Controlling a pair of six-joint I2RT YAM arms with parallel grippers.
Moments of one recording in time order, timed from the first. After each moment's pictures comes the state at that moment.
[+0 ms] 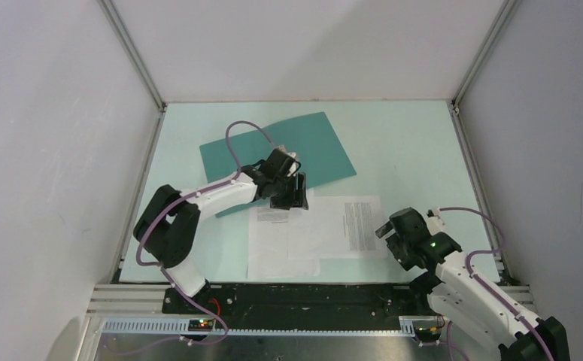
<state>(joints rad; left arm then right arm) -0.68 1.67 1.08 -0.42 0.15 -0.59 0.54 0.71 0.40 -0.76 0.29 1.36</state>
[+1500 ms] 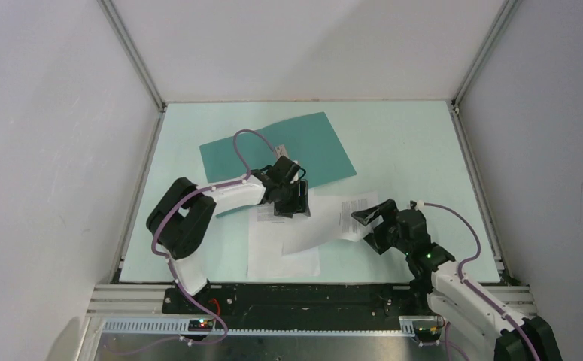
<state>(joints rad) -0.70 1.78 1.06 -0.36 0.14 -0.68 0.44 0.66 0.16 -0.08 -0.10 1.38</state>
